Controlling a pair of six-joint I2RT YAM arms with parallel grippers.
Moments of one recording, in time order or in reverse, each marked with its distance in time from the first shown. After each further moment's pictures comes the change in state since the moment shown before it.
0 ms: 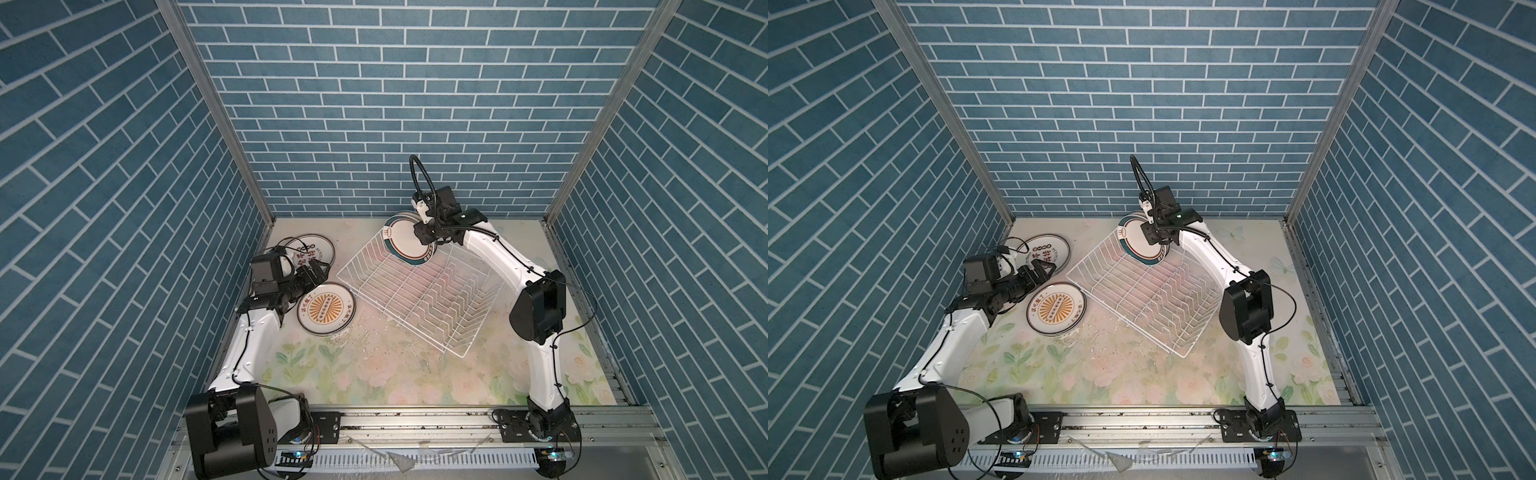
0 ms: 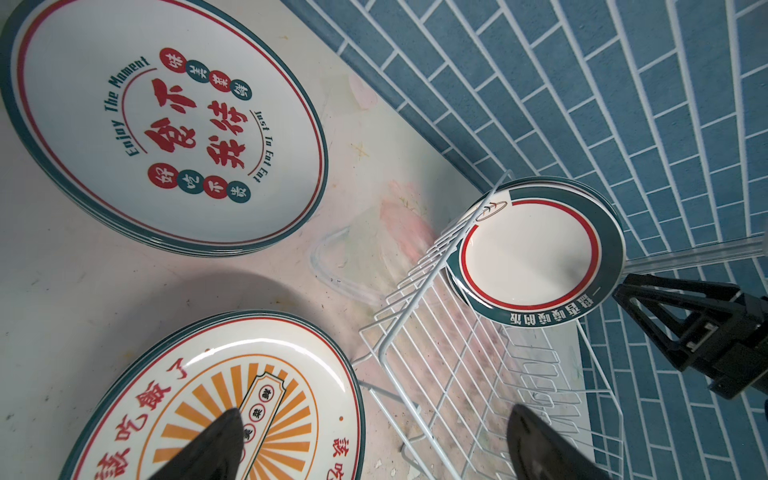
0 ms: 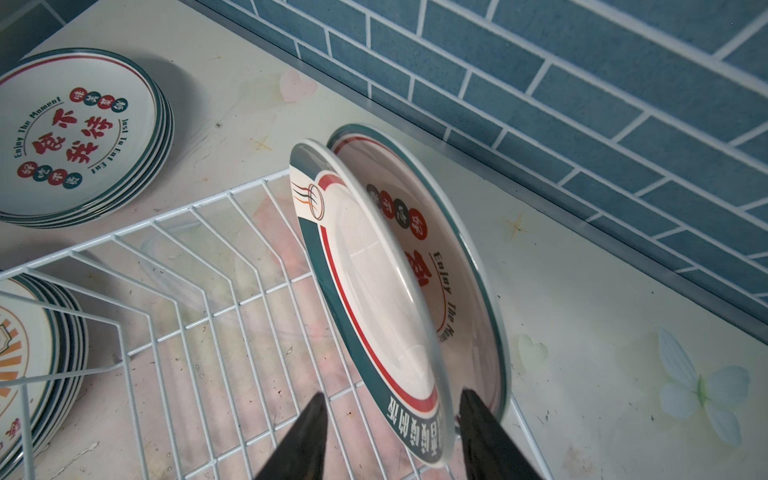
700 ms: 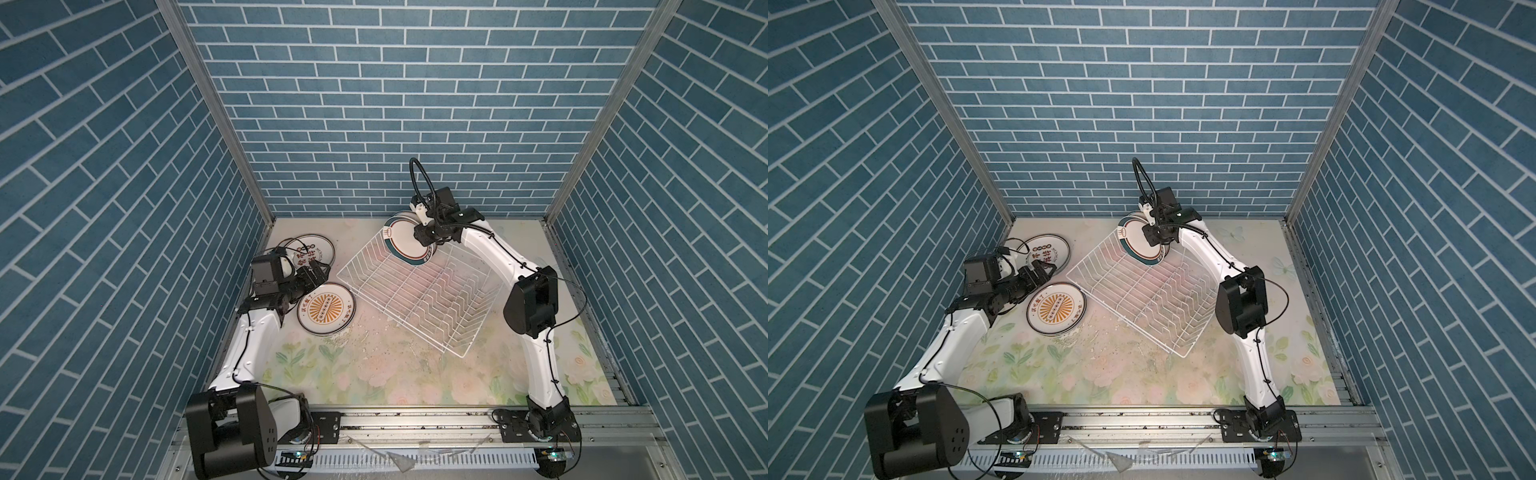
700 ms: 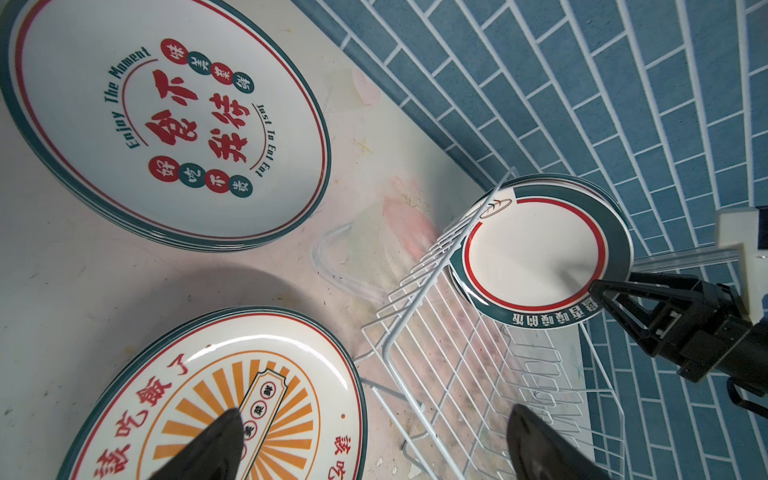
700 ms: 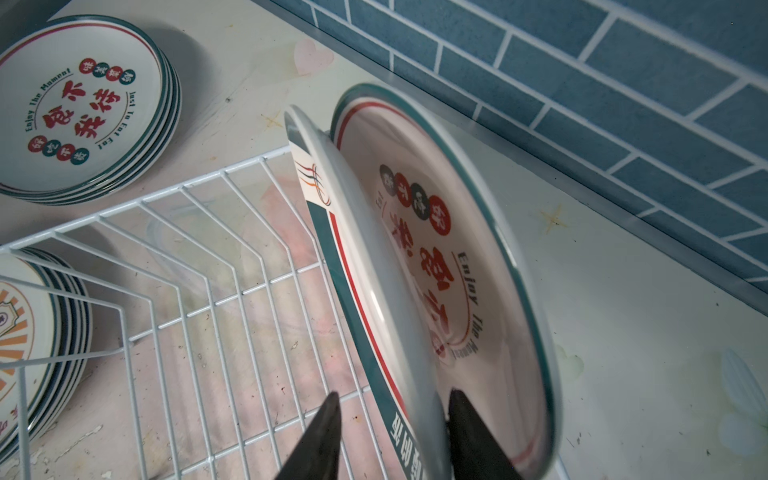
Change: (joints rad) left arm 0.000 0.008 -0.006 0.002 0.000 -0.003; right arm -0.020 0.077 0.060 -0.040 -0.108 -0.031
